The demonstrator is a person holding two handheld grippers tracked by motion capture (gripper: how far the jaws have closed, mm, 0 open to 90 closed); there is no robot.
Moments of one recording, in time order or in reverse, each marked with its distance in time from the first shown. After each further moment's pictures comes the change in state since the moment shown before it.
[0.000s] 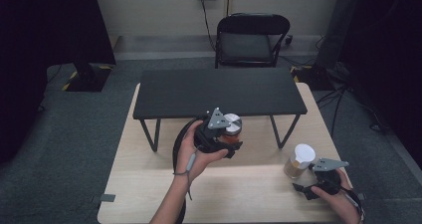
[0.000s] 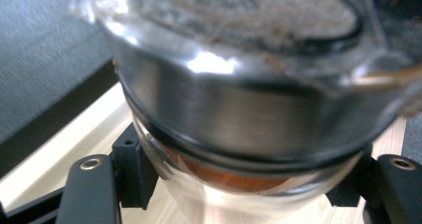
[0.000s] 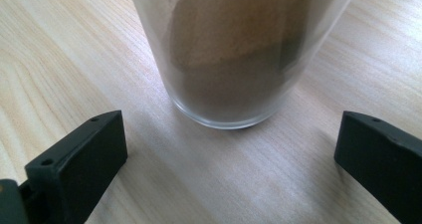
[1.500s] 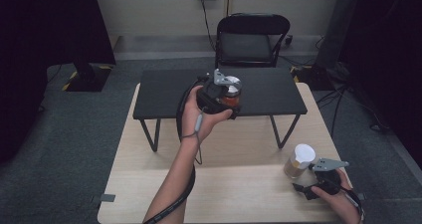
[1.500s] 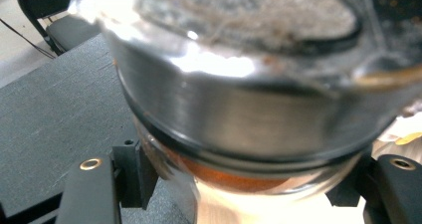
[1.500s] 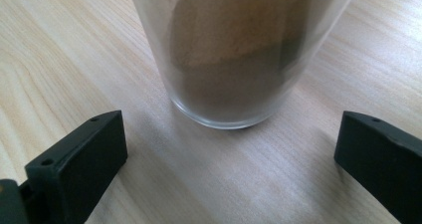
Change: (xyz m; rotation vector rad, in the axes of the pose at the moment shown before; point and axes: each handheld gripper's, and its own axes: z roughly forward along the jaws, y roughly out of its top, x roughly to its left) left arm 0.024 0.071 0.002 0.016 0.154 -0.066; right arm 0.000 0.000 0.000 0.000 0.000 0.000
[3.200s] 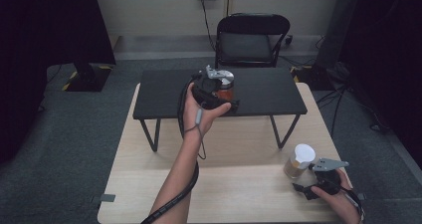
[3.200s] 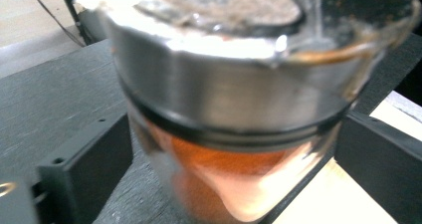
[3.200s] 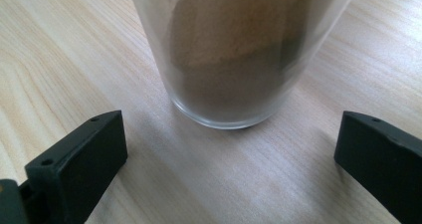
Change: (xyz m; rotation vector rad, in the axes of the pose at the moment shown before) left arm 0.003 -0.014 0.014 -0.054 0.110 -0.145; right arm 0.000 0.000 0.000 0.000 0.000 0.000
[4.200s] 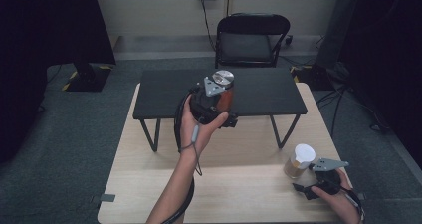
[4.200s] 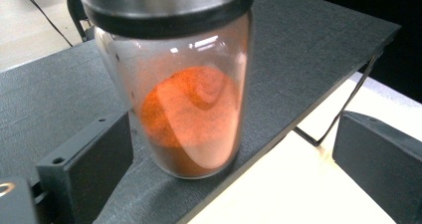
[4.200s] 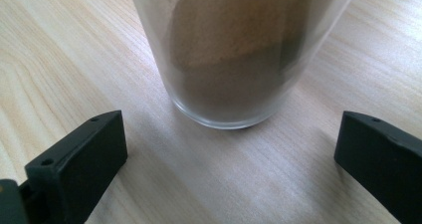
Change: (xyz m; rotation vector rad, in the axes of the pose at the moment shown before) left arm -0.019 -0.033 -0.024 -0.054 -0.012 0.052; right arm 0.000 0.000 0.000 0.000 0.000 0.000
